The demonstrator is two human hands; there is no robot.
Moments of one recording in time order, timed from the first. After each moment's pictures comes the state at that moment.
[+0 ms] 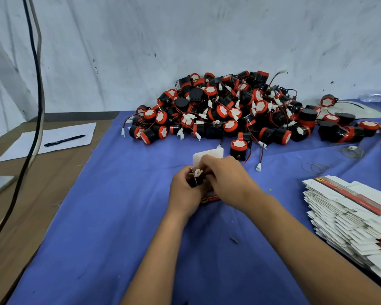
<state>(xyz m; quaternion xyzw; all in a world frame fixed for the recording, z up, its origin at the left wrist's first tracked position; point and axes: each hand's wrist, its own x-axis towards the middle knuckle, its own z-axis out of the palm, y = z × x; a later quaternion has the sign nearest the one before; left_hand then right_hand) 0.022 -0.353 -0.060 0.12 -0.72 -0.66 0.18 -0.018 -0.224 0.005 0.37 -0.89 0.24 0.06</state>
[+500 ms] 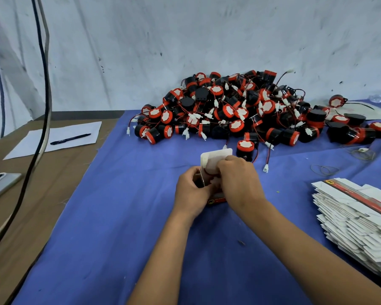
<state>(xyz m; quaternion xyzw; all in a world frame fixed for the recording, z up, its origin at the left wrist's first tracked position) 0.021 -0.354 -0.060 0.12 -0.73 -0.65 0.18 -0.020 -0.234 -0.007 0.26 -0.93 0.22 0.12</state>
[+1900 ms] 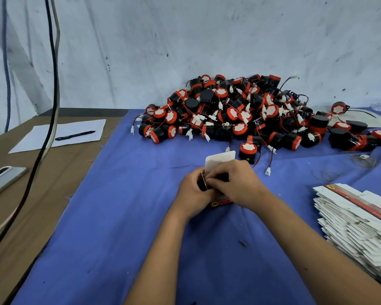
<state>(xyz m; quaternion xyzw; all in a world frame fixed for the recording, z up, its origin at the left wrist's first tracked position) 0.029 -0.368 -0.054 0.05 -0.77 -0.63 0.12 -0.028 -0.227 -0.007 0.33 -0.86 0.39 0.01</state>
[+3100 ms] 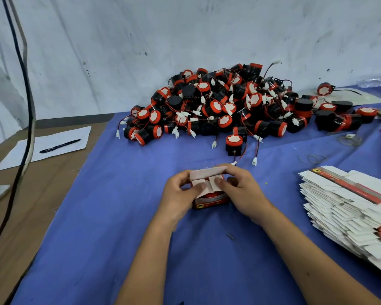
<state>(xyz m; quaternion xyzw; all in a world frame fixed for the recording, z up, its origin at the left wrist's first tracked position) 0.031 -0.357 -0.061 0.11 -0.71 -0.69 0.12 -0.033 -0.185 -0.061 0.28 -0.72 0.63 -0.06</state>
